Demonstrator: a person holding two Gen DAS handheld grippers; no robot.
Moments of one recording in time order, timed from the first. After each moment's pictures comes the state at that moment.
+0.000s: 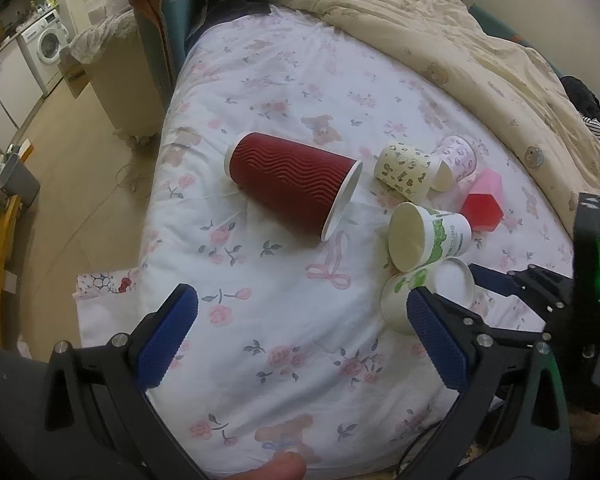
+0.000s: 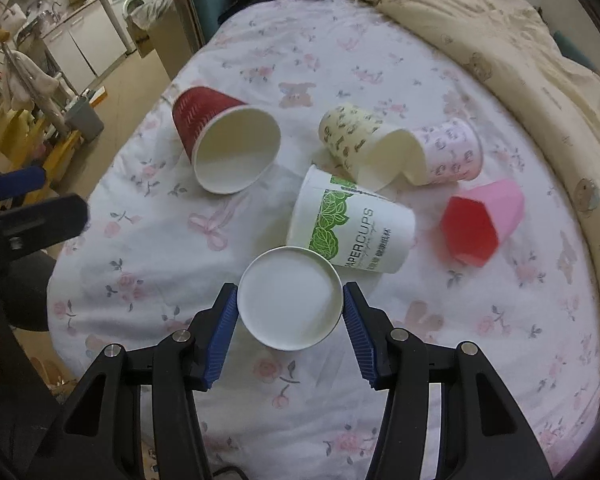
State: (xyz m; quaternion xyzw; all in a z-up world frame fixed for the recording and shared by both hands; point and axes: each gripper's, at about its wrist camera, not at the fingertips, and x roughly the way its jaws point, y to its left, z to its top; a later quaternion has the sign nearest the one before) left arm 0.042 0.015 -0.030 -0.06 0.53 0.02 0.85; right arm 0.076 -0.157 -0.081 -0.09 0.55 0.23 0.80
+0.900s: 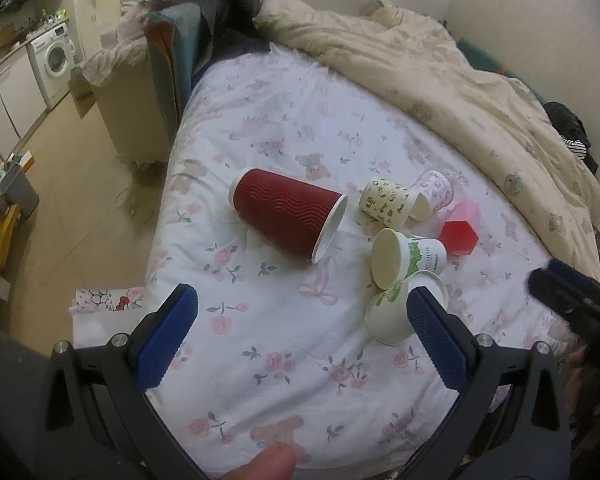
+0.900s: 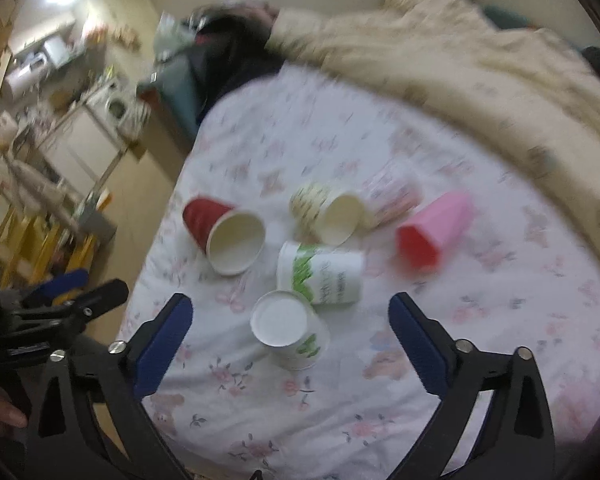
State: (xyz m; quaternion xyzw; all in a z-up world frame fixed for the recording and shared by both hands) left arm 0.009 0.018 0.006 -0.07 0.46 0.01 0.88; right arm 0.045 -0.222 0.003 0.06 0.45 0.19 0.87
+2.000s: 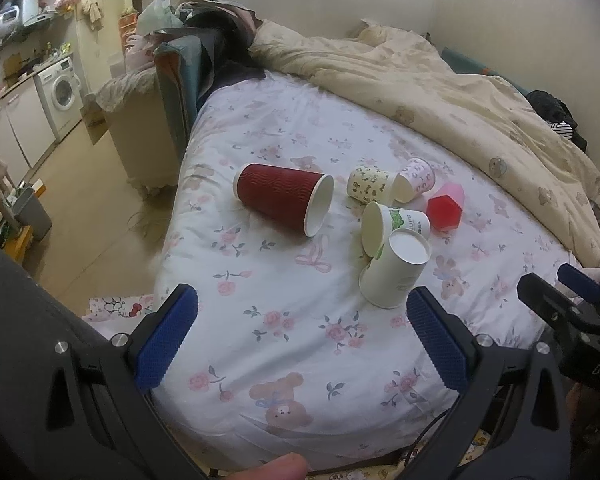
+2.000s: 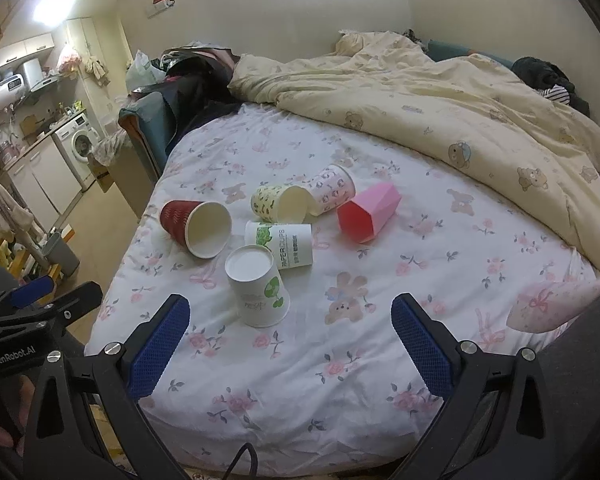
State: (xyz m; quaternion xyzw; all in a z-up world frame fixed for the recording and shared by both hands) left arm -0.060 -0.008 0.005 -0.04 0.41 0.02 0.91; right arm -0.052 -0.235 -0.005 0.05 0.39 0.11 0.91
